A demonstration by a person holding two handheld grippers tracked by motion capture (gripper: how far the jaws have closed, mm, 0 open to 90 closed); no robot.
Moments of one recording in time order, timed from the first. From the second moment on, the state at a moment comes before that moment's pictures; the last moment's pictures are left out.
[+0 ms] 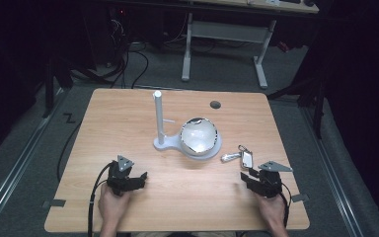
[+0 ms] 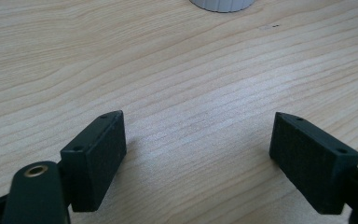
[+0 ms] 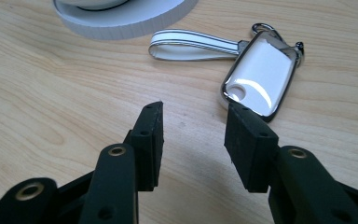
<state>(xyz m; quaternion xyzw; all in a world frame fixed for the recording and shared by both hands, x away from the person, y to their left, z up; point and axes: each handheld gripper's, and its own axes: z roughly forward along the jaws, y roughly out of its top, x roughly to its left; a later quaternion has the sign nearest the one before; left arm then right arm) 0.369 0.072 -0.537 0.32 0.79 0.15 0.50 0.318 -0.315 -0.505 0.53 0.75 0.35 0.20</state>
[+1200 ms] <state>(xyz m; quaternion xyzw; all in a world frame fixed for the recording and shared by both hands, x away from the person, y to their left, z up) 0.368 0.071 -0.536 0.33 0.79 0.15 0.50 0.379 -0.328 -0.510 0.59 0.71 0.33 0.19</state>
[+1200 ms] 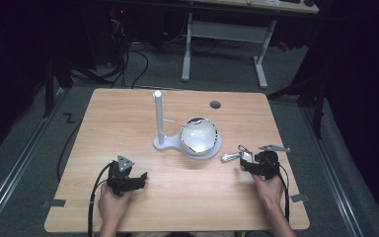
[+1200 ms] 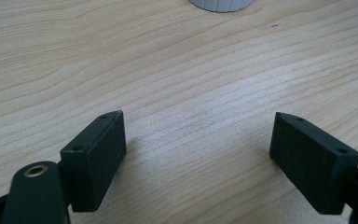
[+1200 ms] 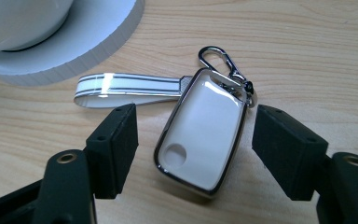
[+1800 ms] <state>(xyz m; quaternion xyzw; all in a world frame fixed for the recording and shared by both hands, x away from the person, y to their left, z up) 0.368 0.071 -0.536 0.32 0.79 0.15 0.50 0.393 -0.326 -0.520 0.59 0.73 0.30 0.20</state>
